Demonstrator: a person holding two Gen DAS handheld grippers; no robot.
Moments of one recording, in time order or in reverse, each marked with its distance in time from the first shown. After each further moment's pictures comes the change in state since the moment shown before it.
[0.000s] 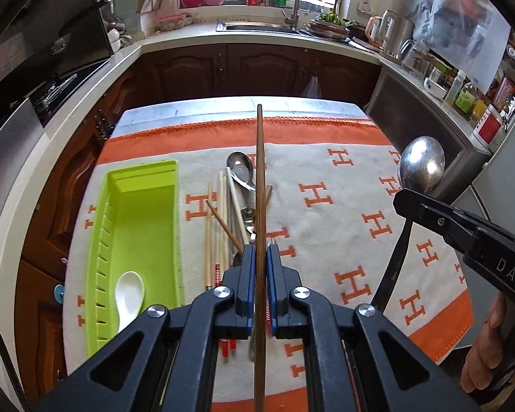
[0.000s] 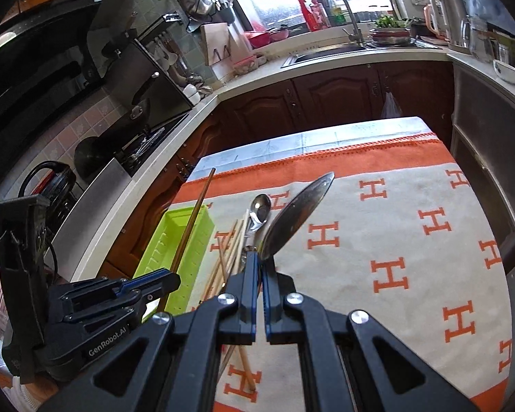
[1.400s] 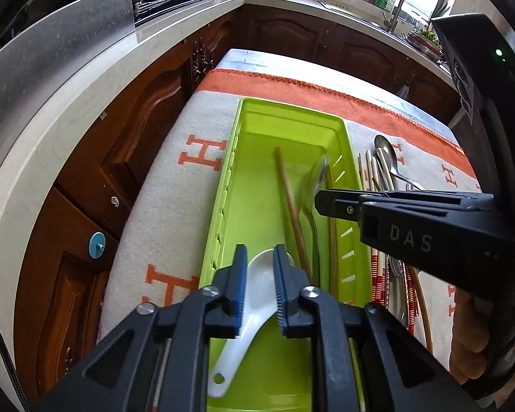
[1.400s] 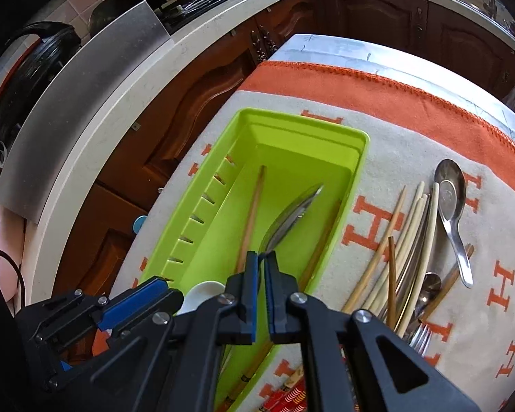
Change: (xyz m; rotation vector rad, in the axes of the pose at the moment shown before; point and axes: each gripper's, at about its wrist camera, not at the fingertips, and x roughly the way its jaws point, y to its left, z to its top) left arm 0.062 0.154 -0.035 -0.275 0.087 0.124; right arm 0.226 0.152 -0.004 -0.265 0.496 0.068
